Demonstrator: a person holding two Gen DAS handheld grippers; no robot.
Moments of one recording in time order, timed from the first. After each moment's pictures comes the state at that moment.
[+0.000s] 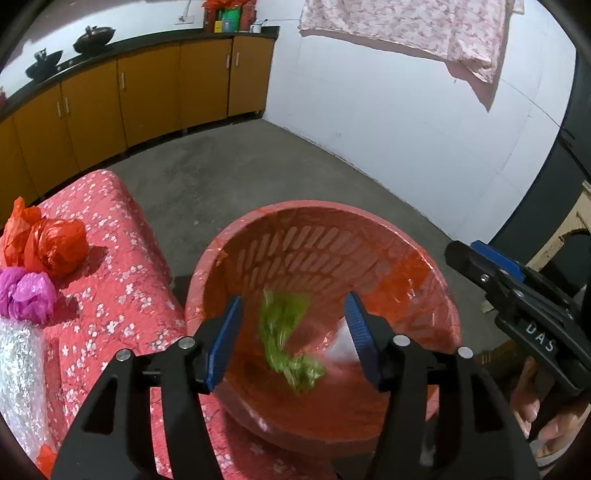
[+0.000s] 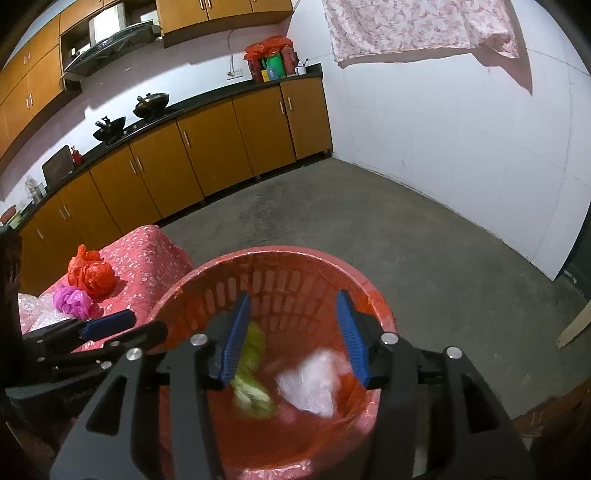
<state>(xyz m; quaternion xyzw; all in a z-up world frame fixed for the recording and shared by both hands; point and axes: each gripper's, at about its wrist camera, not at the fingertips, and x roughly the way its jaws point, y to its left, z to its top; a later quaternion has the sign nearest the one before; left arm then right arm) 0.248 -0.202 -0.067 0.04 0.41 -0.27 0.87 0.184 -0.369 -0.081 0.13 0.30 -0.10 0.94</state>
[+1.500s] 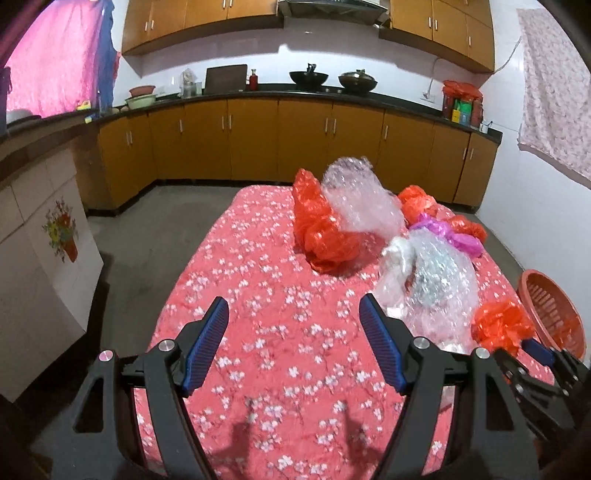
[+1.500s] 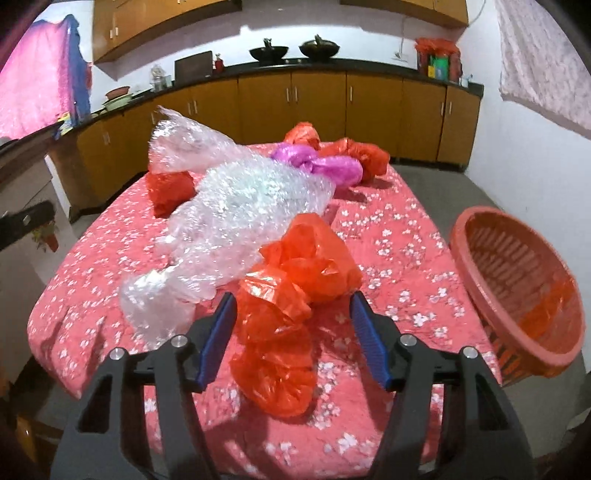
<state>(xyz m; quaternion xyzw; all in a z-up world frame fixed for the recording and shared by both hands) 0.063 0.165 -0.049 -0.07 0.29 0.13 0.95 0.126 -0.048 -0.112 -0.02 0.34 0.12 0.93</state>
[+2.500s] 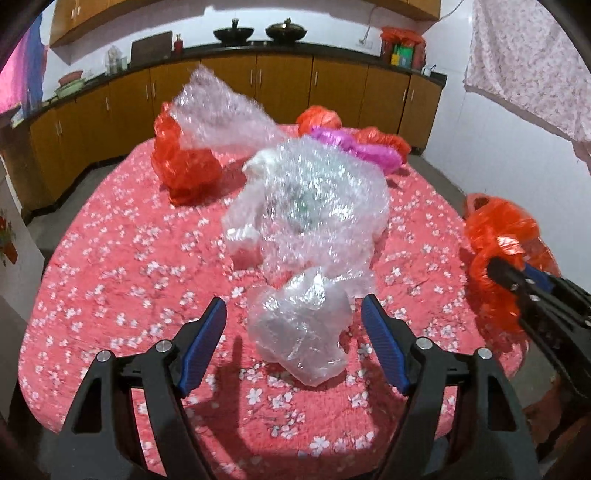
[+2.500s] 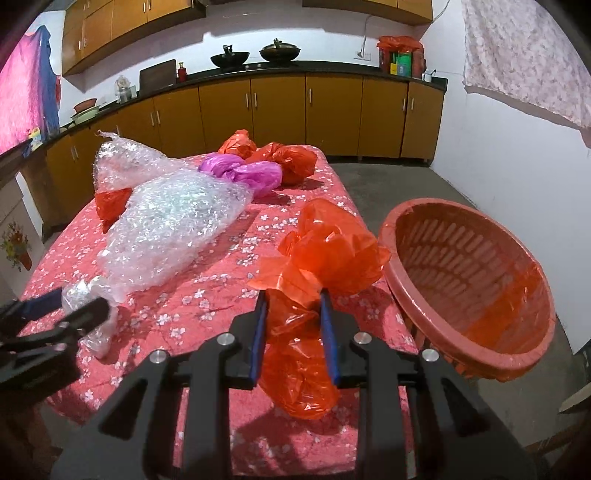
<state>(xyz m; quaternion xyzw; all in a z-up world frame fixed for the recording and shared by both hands) 0.104 0.056 -0.112 -0.04 0.38 0.01 0.92 0.138 -0.116 -0.109 -0.01 0.33 0.06 0.94</state>
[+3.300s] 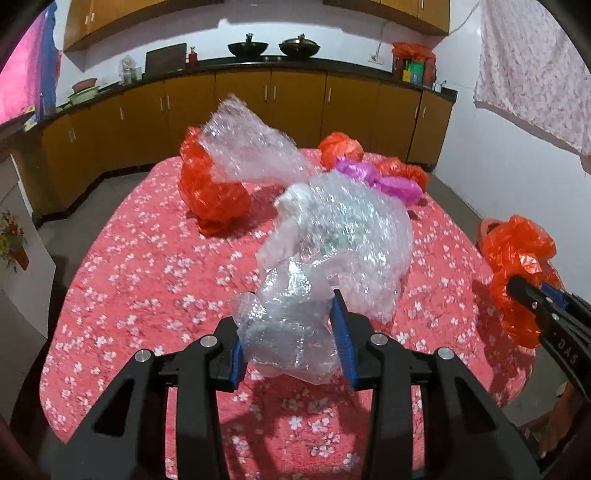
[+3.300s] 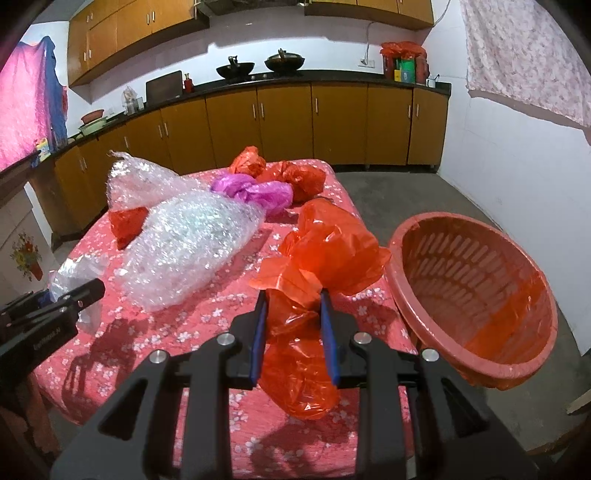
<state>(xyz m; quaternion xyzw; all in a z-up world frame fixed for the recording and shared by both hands) 0.107 0.081 -0.085 -0.04 0.34 0.04 0.94 0.134 -0.112 -0.090 0.00 0.32 0.08 0.95</state>
